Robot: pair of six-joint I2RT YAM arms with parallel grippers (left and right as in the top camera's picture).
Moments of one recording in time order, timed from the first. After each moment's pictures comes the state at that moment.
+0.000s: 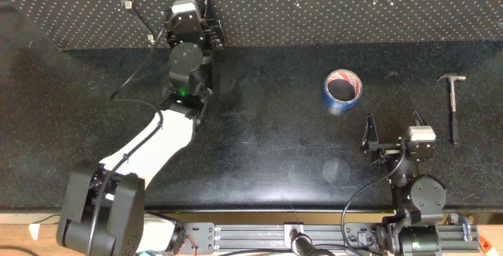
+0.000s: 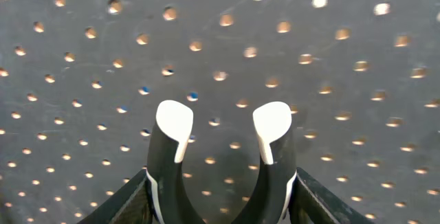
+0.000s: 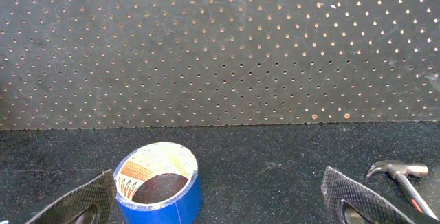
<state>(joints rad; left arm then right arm) -0.30 1.59 0.80 0.75 -0.39 -0.16 0.03 0.01 0.01 -0.07 -0.01 0.05</state>
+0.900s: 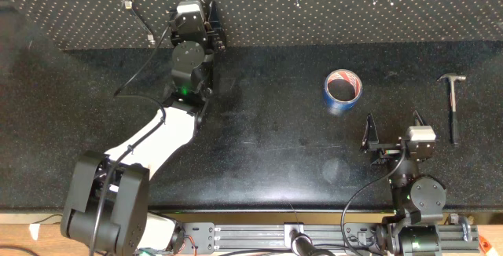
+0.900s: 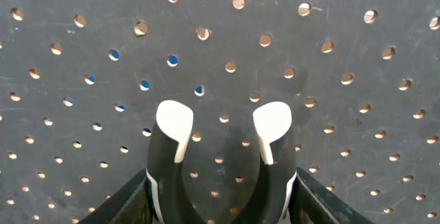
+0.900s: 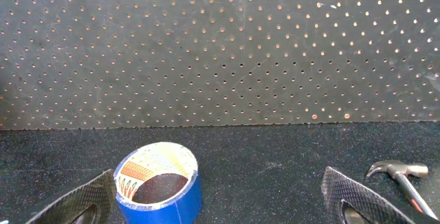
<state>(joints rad) -0.29 1.64 0.80 0.76 -0.33 -0.16 0.03 0.01 0.01 -0.07 -0.01 0.05</state>
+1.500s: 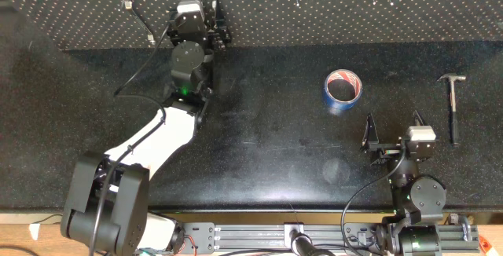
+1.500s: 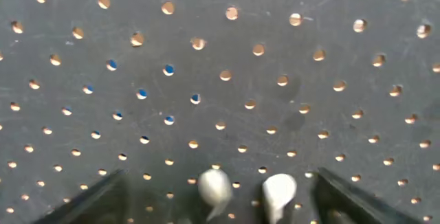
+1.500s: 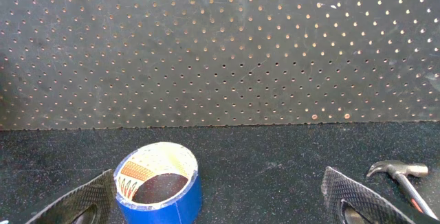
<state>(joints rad) -0.29 1.64 0.80 0.77 -0.33 -0.14 0.03 0.01 0.01 -0.07 -0.01 0.05</state>
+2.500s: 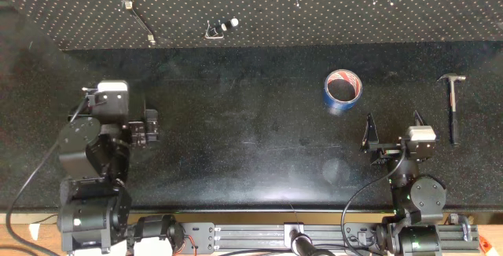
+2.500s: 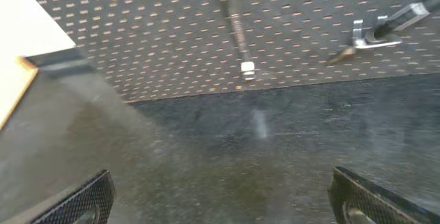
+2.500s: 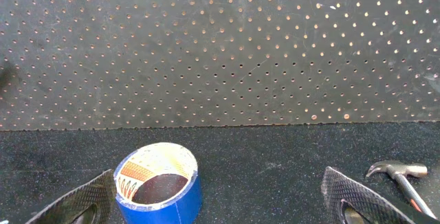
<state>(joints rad) 0.10 0.67 0.82 -0.64 -0.11 0.22 0.03 0.01 0.01 -0.07 -0.01 0.05</state>
